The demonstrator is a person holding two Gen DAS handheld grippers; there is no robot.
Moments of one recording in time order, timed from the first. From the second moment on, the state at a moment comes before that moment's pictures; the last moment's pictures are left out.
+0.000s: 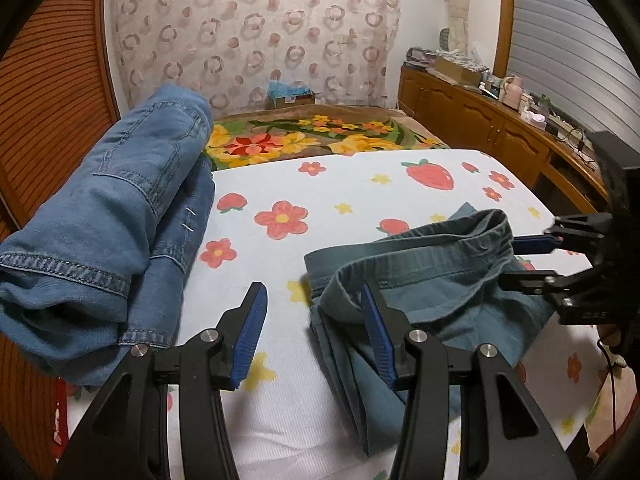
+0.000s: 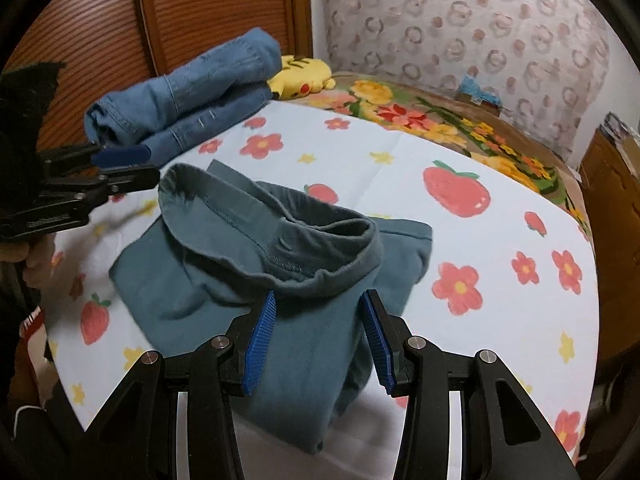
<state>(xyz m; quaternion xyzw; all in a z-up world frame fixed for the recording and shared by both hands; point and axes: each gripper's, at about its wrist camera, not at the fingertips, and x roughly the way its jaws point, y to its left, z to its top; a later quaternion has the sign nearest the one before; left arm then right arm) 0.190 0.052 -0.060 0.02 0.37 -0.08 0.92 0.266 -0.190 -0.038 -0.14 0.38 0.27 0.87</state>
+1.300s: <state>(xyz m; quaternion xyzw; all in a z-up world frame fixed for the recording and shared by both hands) 0.225 0.049 -0.076 0.01 0.38 -0.09 0.92 0.251 -0.214 -0.045 -0.08 0.39 0.29 0.87</state>
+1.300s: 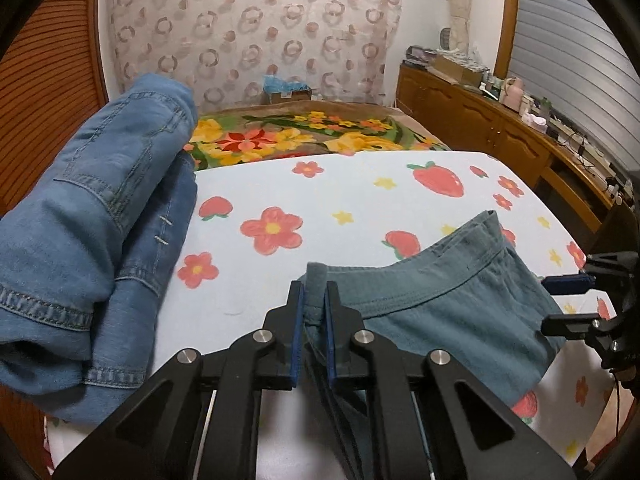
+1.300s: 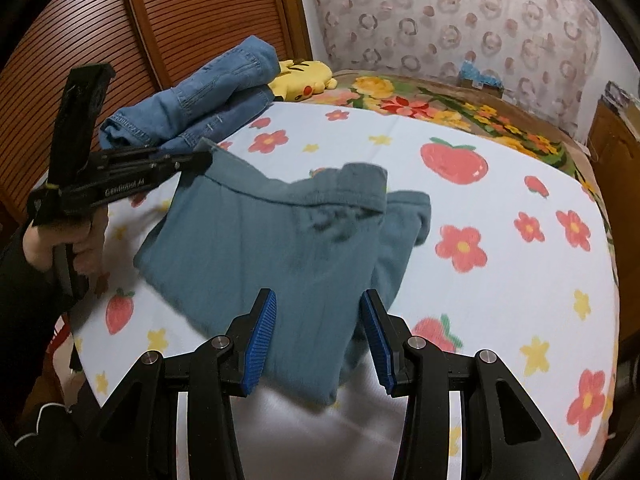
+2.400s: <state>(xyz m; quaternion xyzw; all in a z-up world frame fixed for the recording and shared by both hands) 0.131 0.038 -0.099 0.02 0.40 -0.15 0.90 0.203 -0.234 -0.051 -0.07 0.36 0.24 0.90</state>
